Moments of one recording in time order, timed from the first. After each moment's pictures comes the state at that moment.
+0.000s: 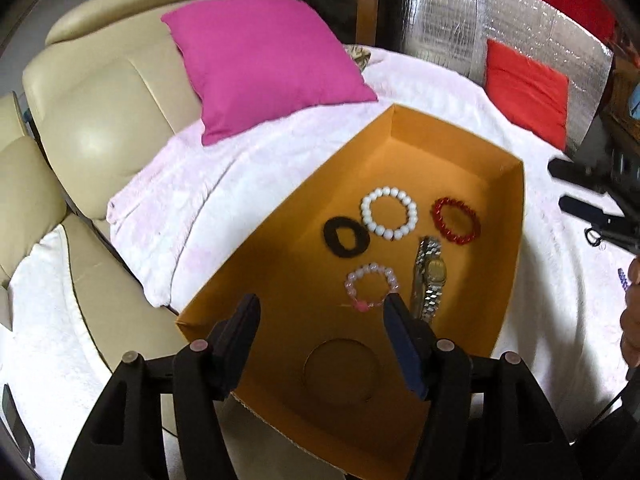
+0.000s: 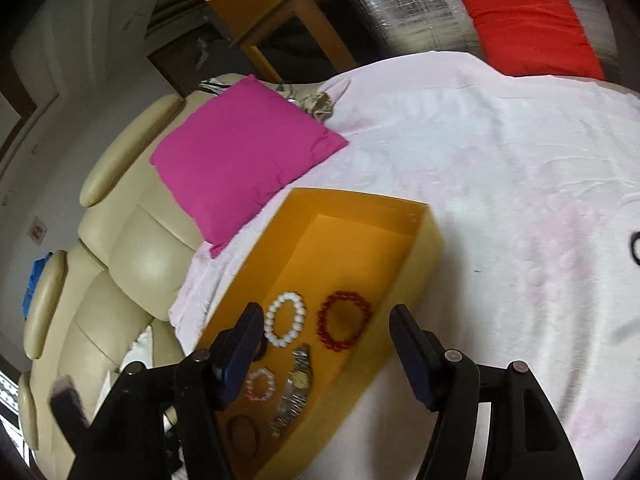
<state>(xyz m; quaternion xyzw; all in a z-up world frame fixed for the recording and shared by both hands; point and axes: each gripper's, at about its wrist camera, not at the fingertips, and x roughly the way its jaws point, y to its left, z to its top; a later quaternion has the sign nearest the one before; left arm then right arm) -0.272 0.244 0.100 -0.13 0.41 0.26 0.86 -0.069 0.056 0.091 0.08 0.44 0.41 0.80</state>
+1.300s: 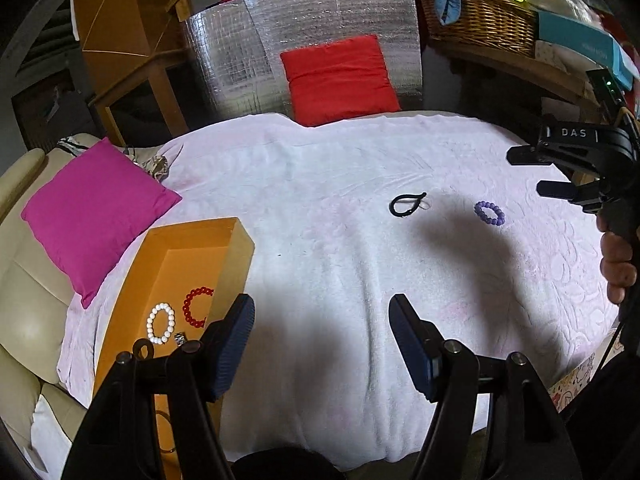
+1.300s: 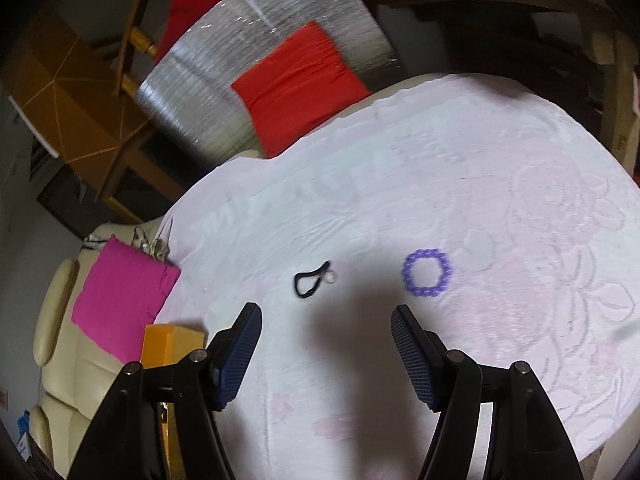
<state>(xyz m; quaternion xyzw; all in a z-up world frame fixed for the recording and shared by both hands) -0.176 -0.011 0.162 0.08 0.39 0.07 0.91 -0.031 -0.272 0.119 0.24 0.42 0.14 0.86</state>
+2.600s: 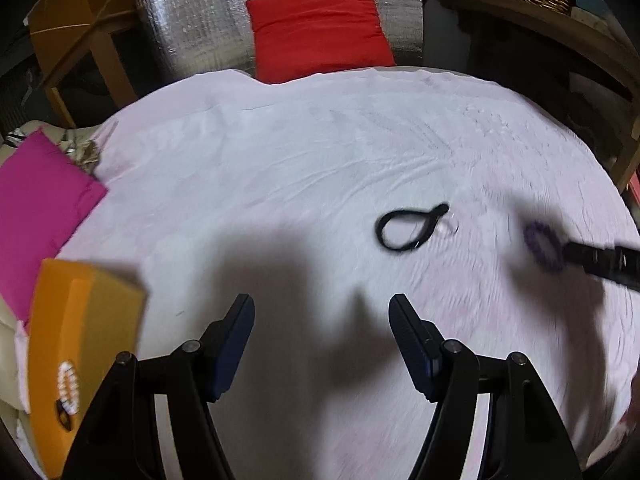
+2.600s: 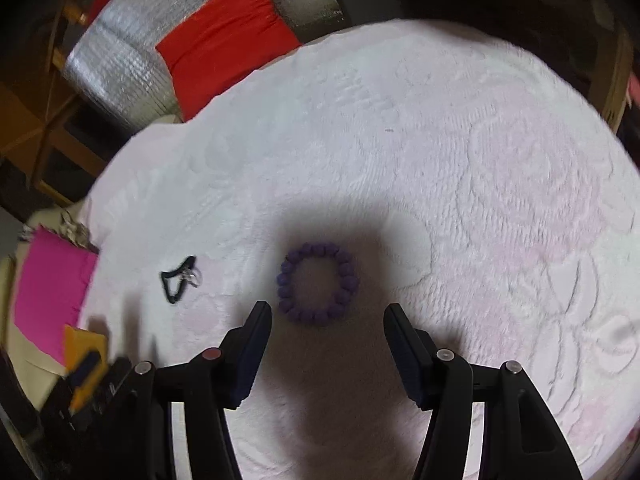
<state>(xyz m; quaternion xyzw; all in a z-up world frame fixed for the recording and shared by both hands) 0.007 -0.036 0.068 0.05 0.46 0.04 0.88 0.043 -0.291 0.027 0.18 0.51 0.07 0.84</state>
